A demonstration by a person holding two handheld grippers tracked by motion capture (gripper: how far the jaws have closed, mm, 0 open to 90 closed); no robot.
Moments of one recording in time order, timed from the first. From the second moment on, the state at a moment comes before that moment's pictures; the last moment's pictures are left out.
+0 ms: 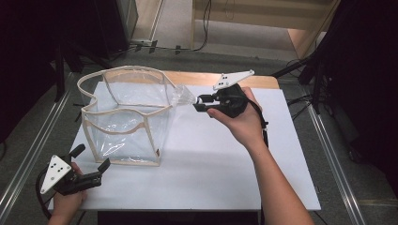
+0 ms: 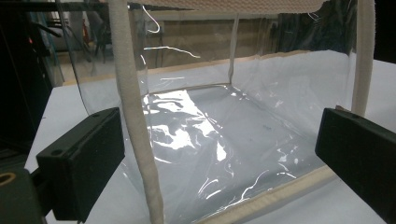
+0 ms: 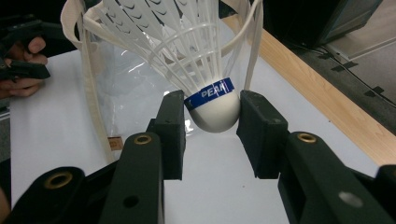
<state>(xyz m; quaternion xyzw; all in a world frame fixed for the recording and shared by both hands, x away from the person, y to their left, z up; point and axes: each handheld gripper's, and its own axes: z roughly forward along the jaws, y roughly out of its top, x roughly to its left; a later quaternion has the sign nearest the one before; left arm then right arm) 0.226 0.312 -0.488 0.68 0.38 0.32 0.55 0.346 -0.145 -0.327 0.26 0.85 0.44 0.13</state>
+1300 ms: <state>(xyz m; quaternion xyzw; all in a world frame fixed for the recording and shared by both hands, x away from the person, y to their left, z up) 0.226 0.310 -0.488 0.68 0.37 0.32 0.55 0.365 -0.106 -0.316 0.25 0.85 0.44 0.13</state>
